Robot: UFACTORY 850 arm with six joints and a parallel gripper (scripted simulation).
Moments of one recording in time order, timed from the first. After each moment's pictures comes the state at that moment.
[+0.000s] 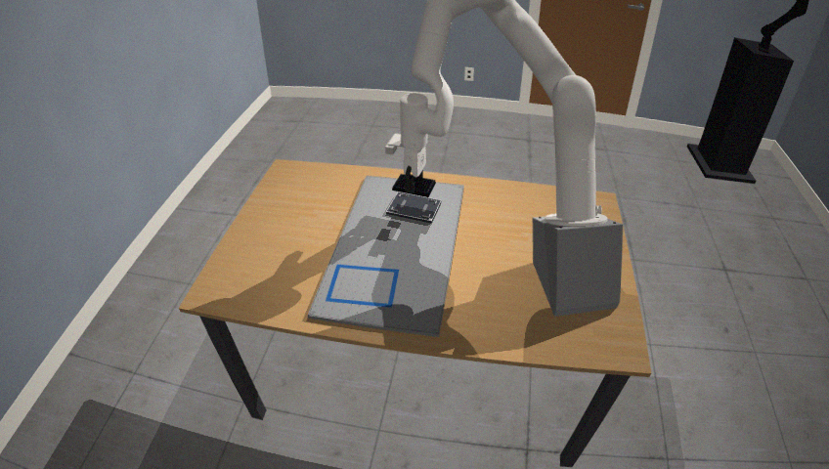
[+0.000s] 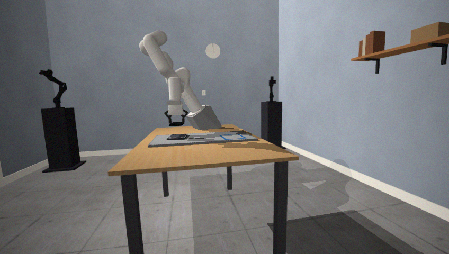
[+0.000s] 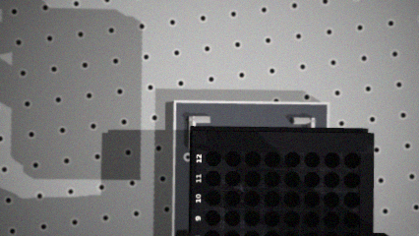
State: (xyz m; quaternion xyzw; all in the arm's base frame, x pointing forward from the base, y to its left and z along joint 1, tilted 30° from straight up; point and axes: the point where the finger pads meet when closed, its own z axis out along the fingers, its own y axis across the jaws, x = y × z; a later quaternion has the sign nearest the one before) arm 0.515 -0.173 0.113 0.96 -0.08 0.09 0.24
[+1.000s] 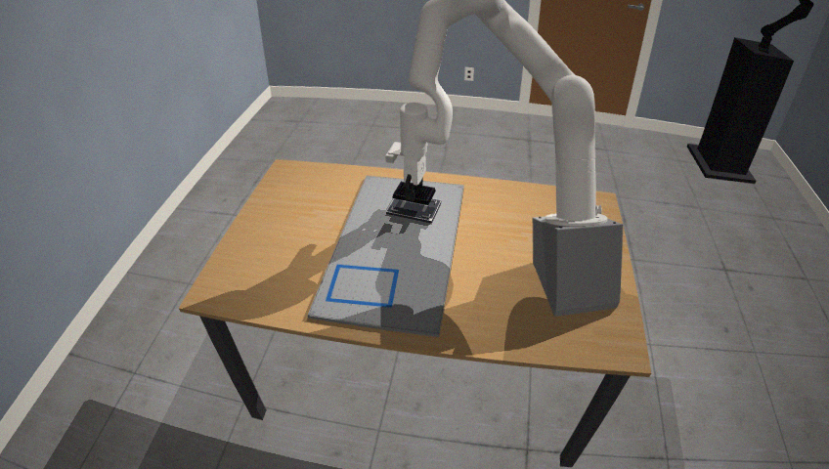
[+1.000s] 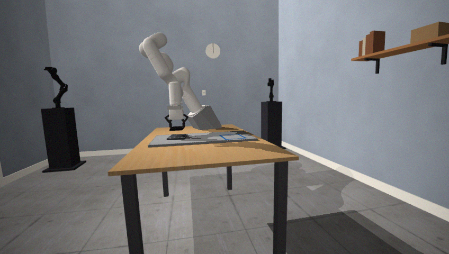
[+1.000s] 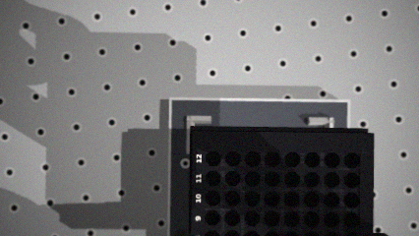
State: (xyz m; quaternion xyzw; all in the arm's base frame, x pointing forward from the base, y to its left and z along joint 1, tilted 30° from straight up) arm 0.519 -0.188 0.085 0.96 -0.08 0.09 0.24
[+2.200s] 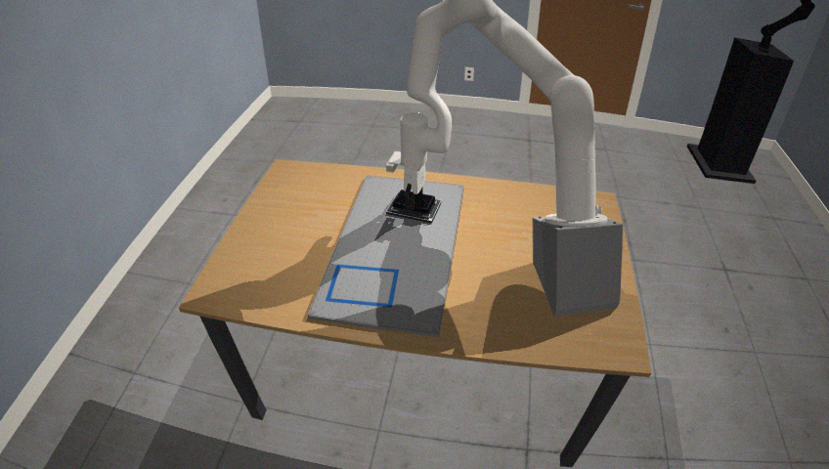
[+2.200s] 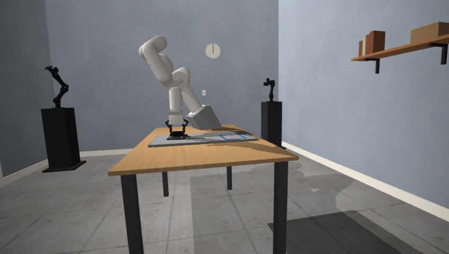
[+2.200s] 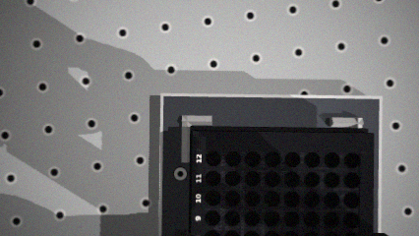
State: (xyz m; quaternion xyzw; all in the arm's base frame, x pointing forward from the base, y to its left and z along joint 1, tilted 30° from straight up) arm 0.524 -0.205 0.054 0.96 -0.08 0.09 0.24
